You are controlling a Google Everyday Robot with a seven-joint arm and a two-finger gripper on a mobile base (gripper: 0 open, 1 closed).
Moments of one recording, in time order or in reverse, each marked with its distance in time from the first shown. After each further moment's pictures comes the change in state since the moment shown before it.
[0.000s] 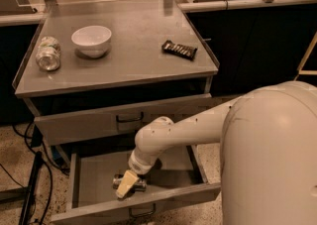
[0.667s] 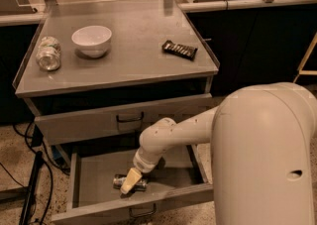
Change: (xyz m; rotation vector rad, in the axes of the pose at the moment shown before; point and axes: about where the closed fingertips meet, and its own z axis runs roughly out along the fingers) arm 0.010 -0.028 0.018 0.025 0.002 0.061
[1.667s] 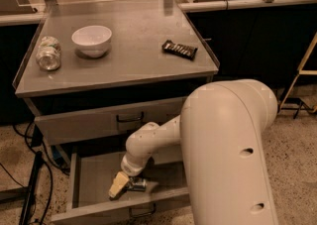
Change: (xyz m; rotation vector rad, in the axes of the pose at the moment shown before) arm -0.028 0.018 0.048 -0.030 0.010 0.009
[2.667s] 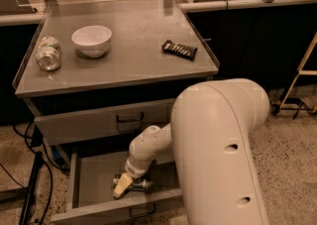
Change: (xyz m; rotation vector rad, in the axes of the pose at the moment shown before) arm 0.014 -0.016 0.016 0.034 0.015 0.042
